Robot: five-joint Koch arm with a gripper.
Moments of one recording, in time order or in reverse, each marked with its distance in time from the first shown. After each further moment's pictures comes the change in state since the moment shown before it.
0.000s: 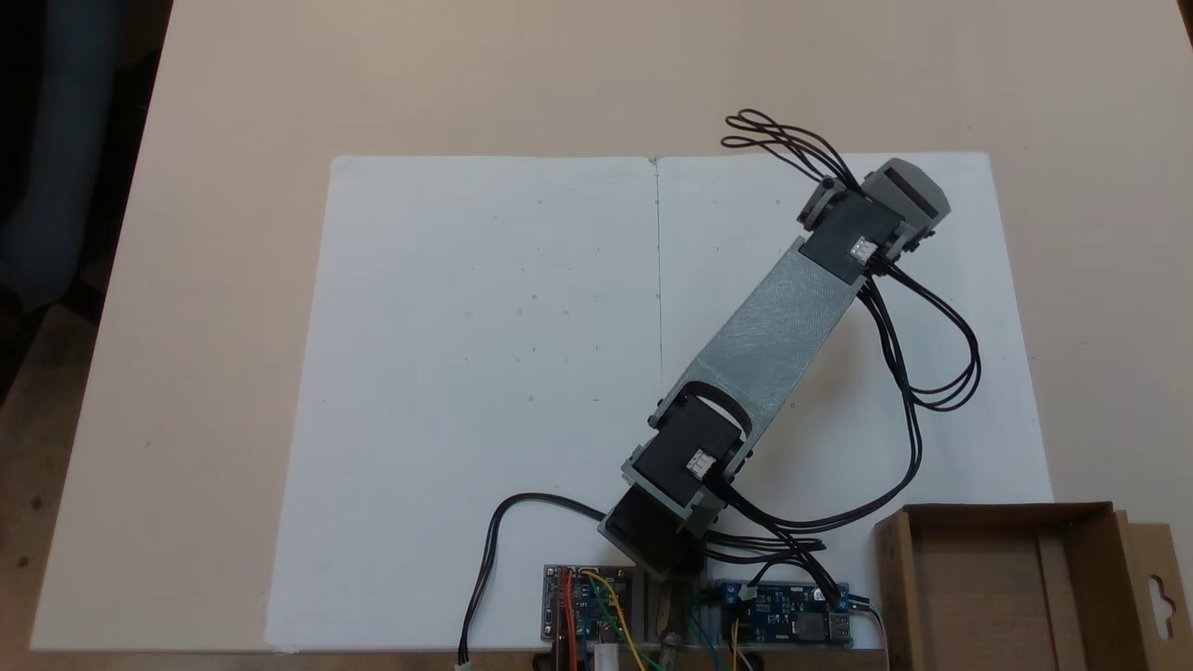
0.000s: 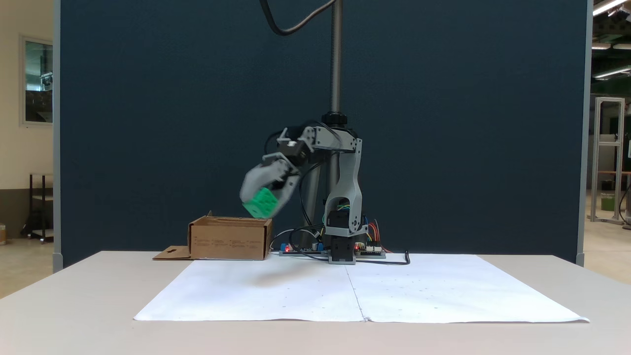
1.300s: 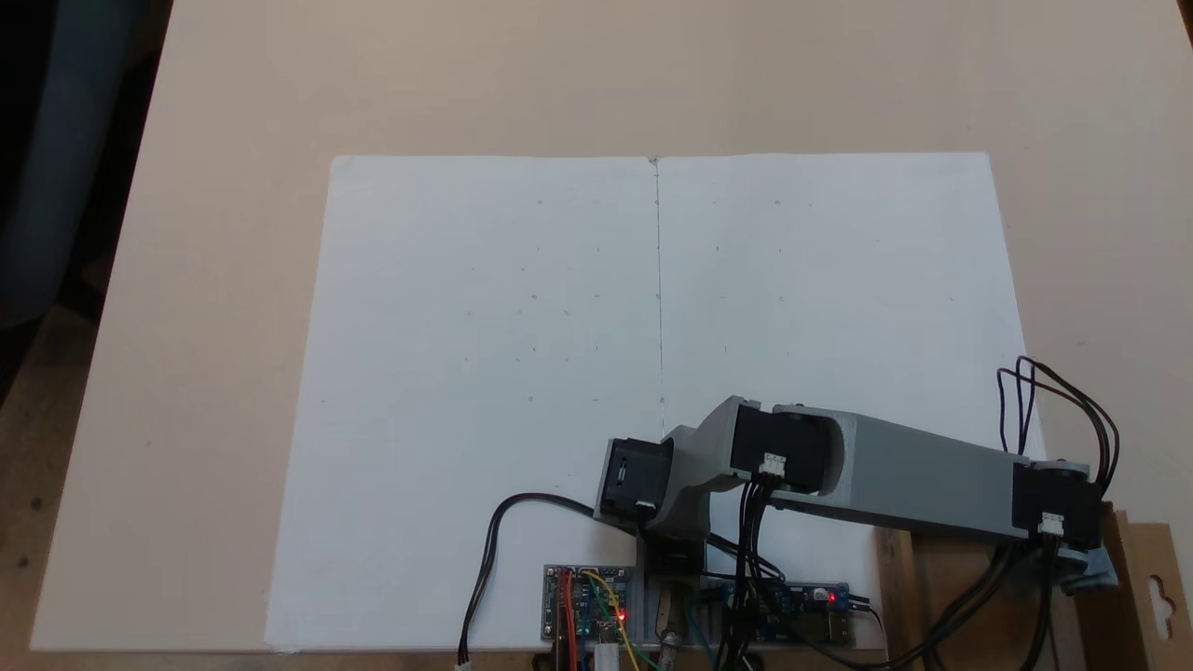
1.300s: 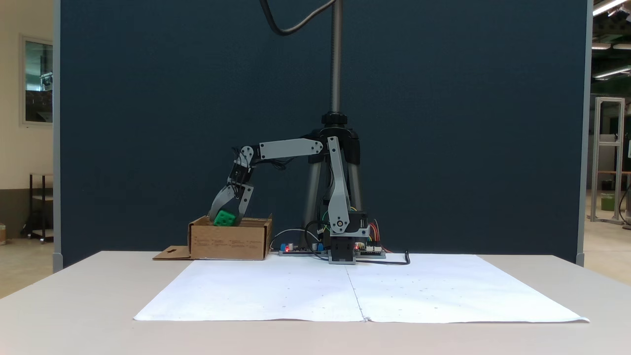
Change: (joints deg) arm 62.8 -18.1 -8.8 9.4 -33.3
